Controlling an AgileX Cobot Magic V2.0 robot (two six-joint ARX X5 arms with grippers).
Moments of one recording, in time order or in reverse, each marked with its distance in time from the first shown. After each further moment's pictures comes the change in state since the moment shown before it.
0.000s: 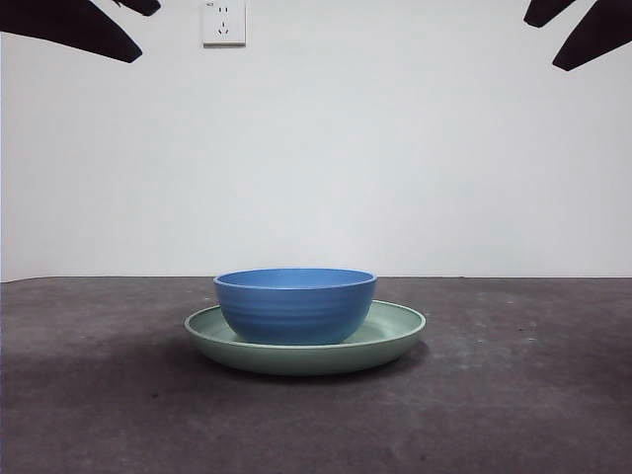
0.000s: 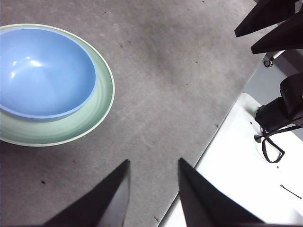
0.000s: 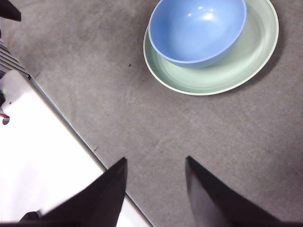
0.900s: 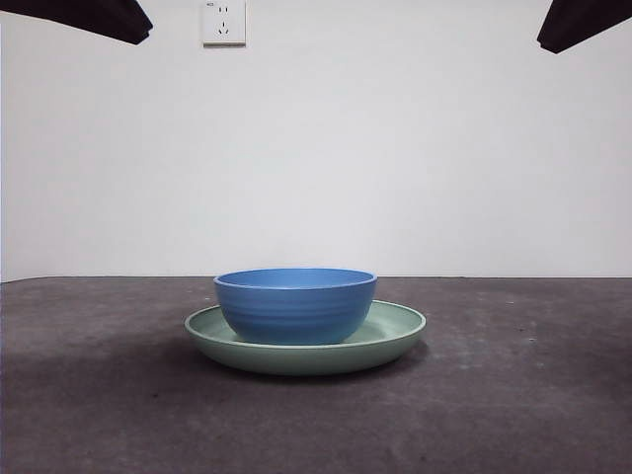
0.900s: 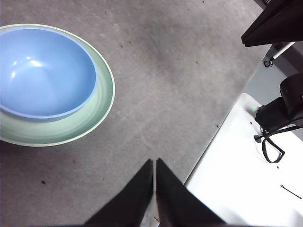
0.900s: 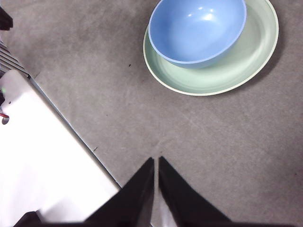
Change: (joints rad) left arm 0.000 0.000 0.000 0.000 0.000 0.000; right arm 0.000 0.000 0.000 0.001 0.001 -0.003
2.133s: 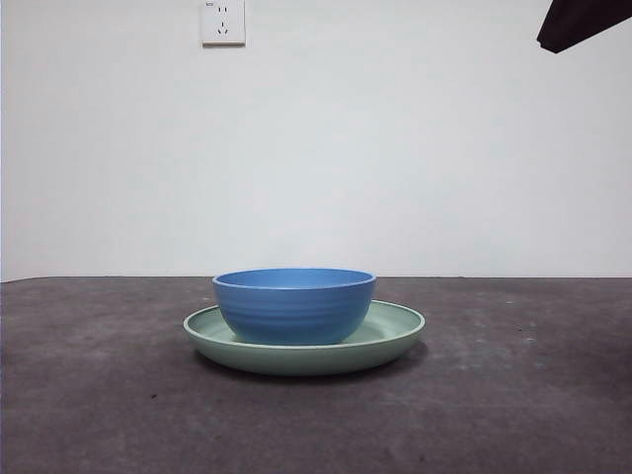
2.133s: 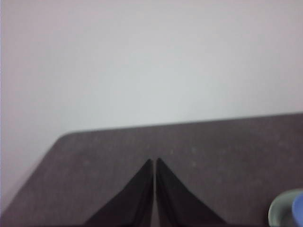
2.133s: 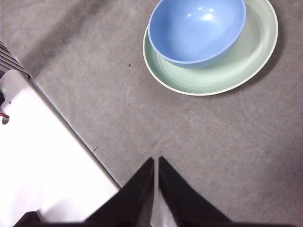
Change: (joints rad) left arm 0.554 -0.694 -0.479 0.526 -0.455 0.112; right arm 0.001 0.000 0.000 0.000 0.000 0.000
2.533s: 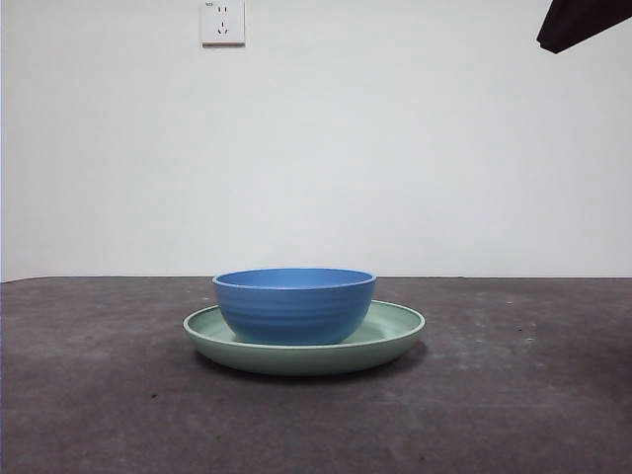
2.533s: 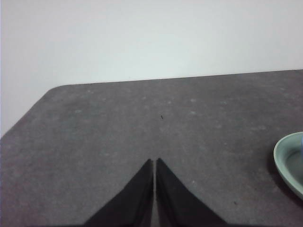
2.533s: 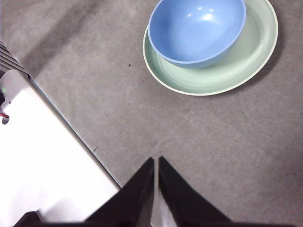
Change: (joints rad) left arm 0.001 -0.185 -0.278 -0.007 0.000 -0.008; right arm 0.000 0.000 0.000 0.000 0.000 0.000
